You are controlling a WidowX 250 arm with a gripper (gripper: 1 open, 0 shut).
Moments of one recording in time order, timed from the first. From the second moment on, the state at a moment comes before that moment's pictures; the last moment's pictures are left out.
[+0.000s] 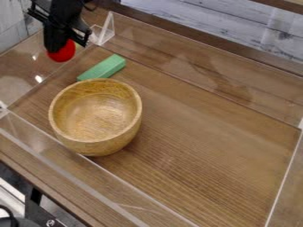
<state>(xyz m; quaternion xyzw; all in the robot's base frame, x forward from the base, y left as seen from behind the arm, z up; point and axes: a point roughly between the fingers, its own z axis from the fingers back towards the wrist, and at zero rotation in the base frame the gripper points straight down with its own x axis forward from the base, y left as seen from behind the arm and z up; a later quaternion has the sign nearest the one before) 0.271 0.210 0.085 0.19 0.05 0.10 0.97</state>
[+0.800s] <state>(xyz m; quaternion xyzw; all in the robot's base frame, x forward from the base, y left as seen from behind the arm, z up) 0.285 0.209 0.071 0.17 0.06 0.10 0.98</state>
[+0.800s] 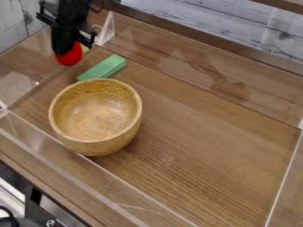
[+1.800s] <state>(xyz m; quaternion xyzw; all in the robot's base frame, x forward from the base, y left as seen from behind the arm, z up) 0.282 0.207 0.040 0.14 0.07 0.13 0.98</state>
